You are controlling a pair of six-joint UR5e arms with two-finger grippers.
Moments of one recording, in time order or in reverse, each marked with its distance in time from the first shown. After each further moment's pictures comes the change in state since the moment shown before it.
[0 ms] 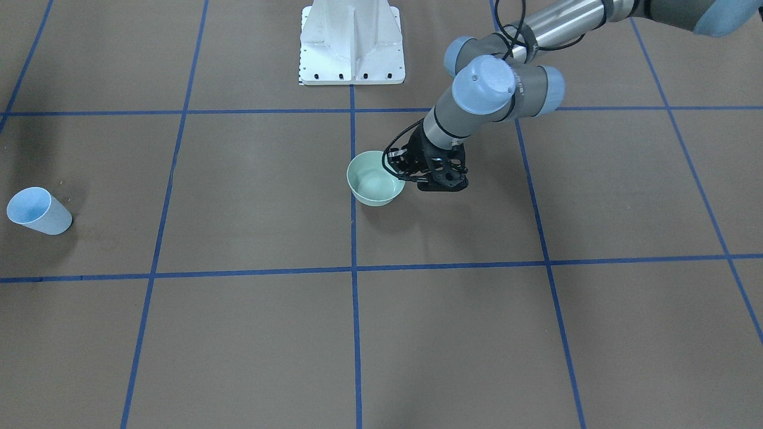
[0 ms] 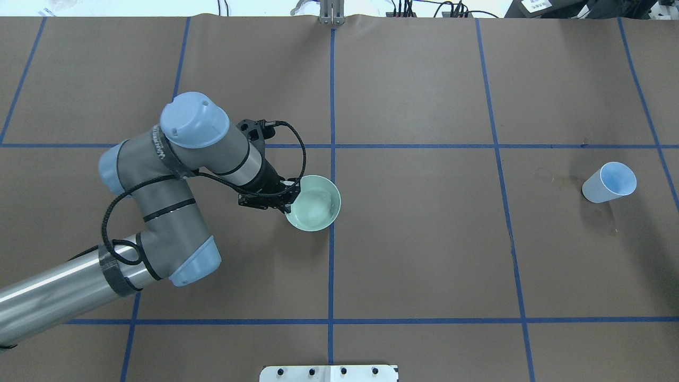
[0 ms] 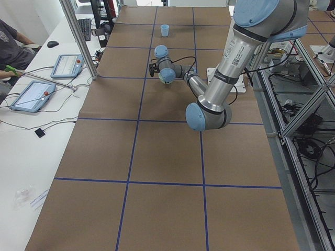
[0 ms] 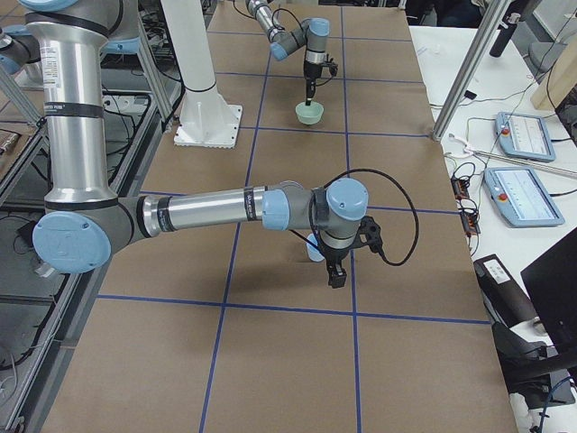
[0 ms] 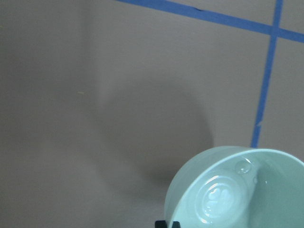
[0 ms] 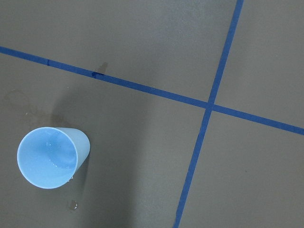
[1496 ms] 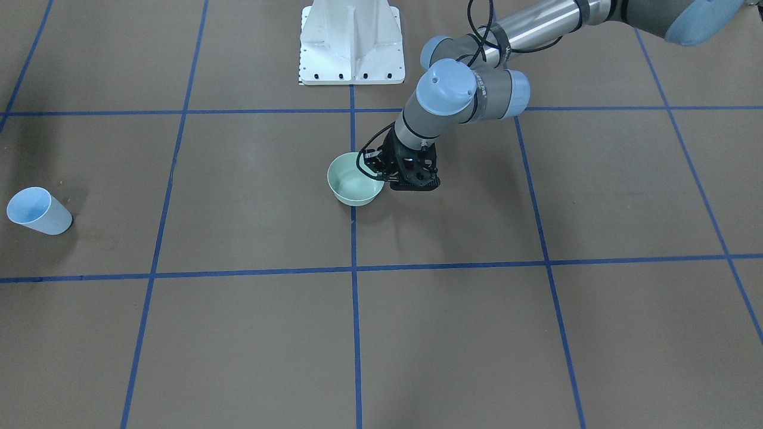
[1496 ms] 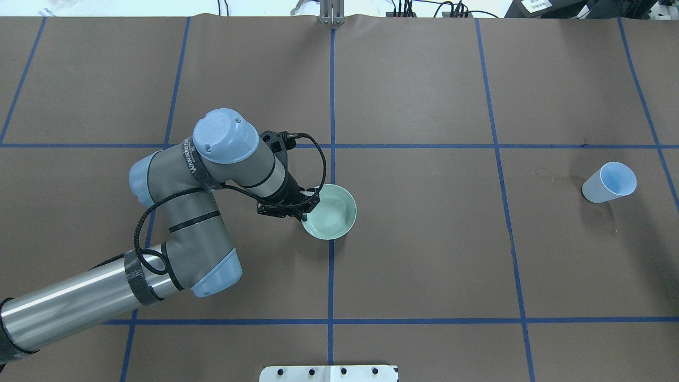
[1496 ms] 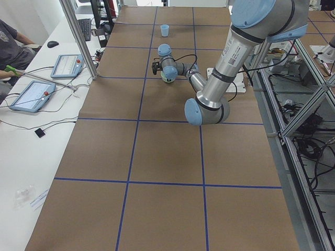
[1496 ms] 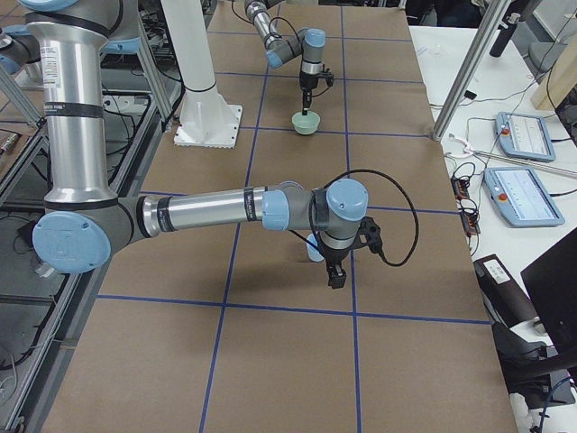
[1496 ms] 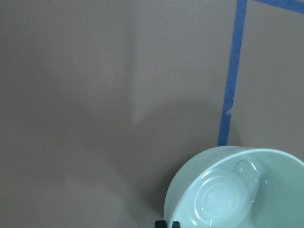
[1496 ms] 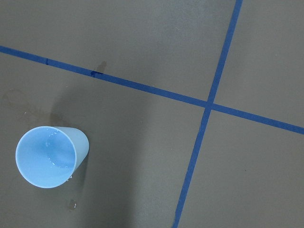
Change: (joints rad) left arm 0.040 -0.043 0.042 -0.003 0.037 -0.009; right arm 0.000 0.000 -0.002 0.000 -0.002 -0.001
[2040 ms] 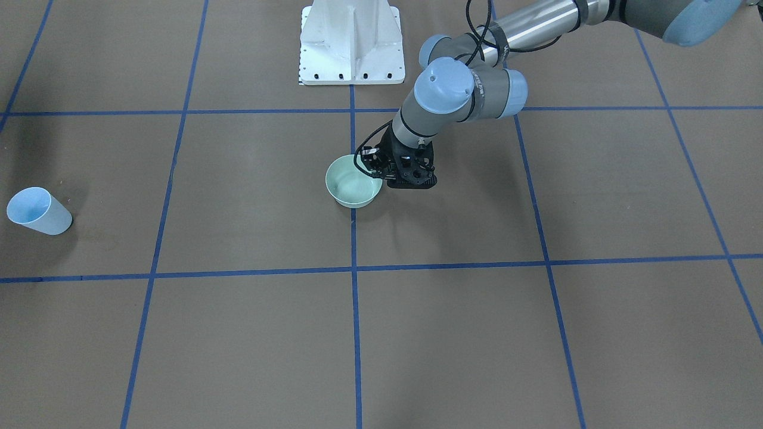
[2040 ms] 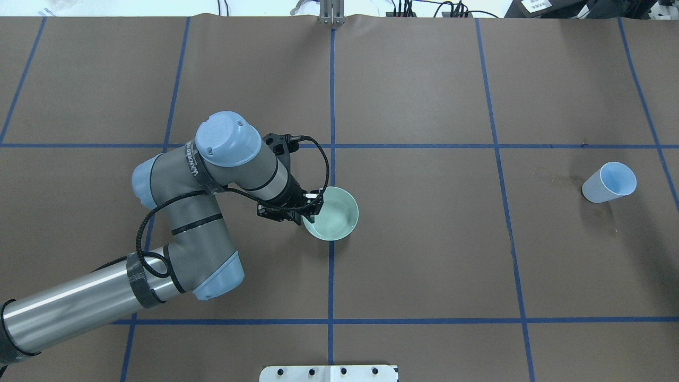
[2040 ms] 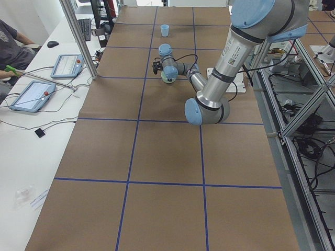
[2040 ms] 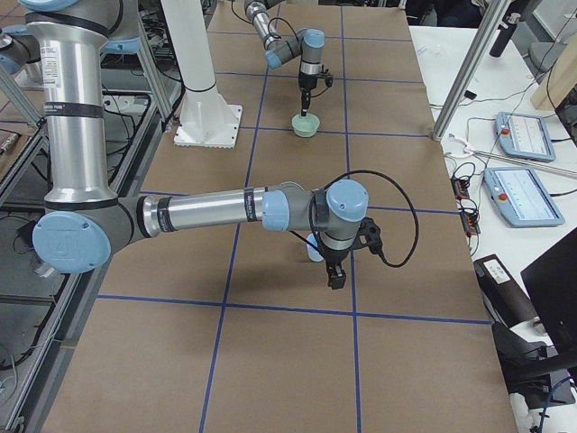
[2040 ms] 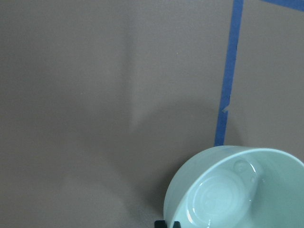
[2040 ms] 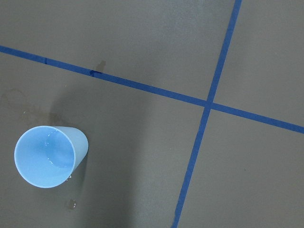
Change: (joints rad) left arm 0.011 -0.005 -0.001 -0.007 -0.001 0.000; right arm 0.000 0.000 -0.003 0.000 0.000 0.000
